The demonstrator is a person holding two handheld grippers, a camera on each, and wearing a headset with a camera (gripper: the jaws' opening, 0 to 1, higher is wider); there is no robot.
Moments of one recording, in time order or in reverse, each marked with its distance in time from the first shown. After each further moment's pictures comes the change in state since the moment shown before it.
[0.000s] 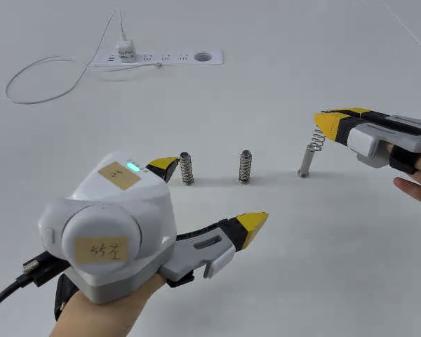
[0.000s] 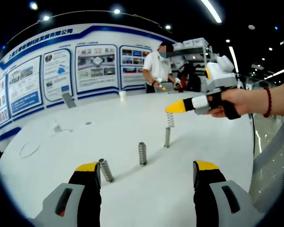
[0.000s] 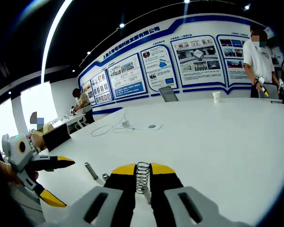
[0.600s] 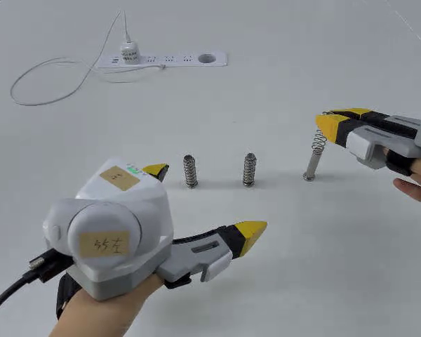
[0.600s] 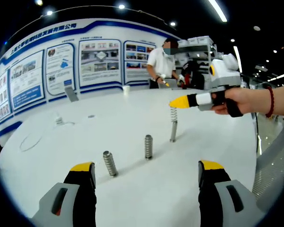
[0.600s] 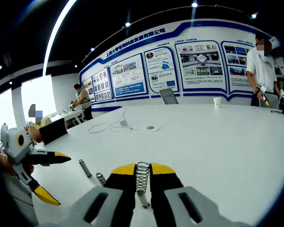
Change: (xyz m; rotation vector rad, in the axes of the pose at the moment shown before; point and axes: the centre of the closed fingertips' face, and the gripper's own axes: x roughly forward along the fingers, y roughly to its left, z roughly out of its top) left arm 0.003 0.011 -0.013 -0.031 0.037 0.020; right arm 0.010 -0.005 -0.001 -0.081 -0.007 -0.012
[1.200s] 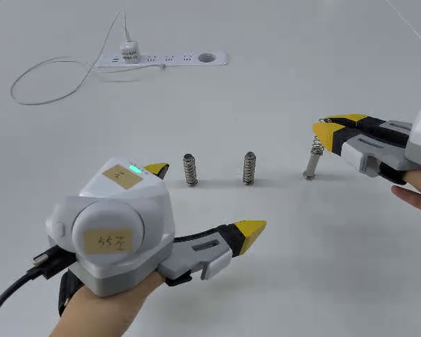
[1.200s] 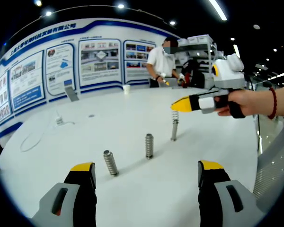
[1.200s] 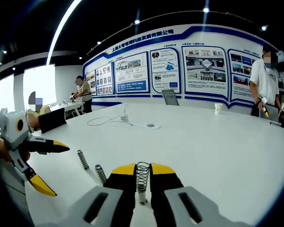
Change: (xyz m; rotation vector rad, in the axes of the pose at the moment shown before) left arm 0.001 0.001 -0.001 0.008 0.008 0.006; right arm -0.001 0.007 -0.008 -0.099 0.012 -0.011
